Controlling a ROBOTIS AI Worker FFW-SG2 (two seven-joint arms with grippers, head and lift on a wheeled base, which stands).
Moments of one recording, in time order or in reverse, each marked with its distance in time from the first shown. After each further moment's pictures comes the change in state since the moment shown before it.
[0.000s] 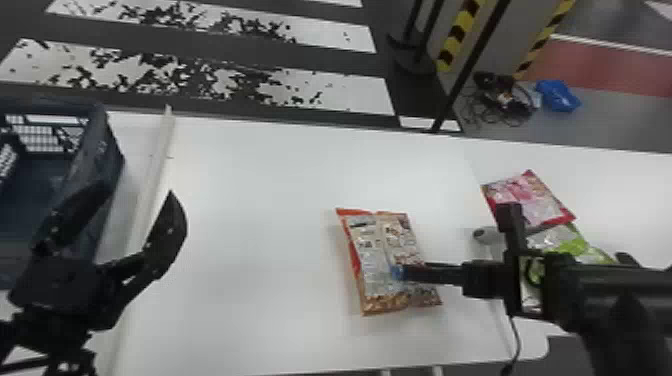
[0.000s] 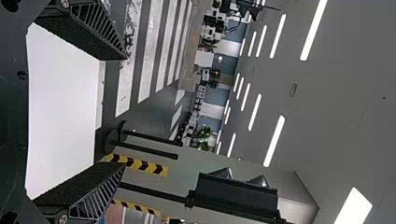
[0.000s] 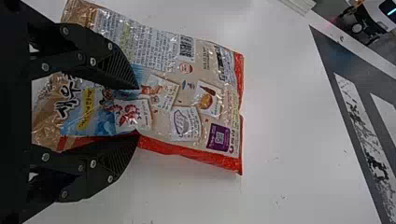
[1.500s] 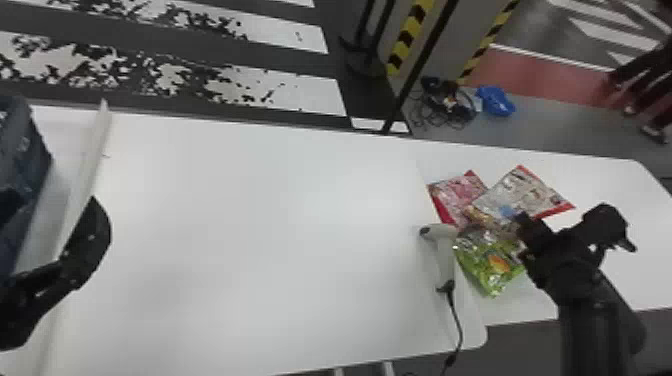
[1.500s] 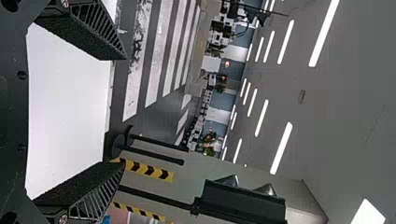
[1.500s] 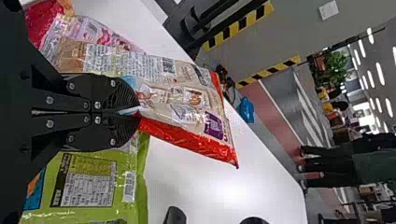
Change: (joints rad) left arm -0.020 0.000 0.030 0.036 0.023 0.020 -0.008; right arm -0.199 0.043 -0.427 0.441 -0.465 -0.625 -1.011
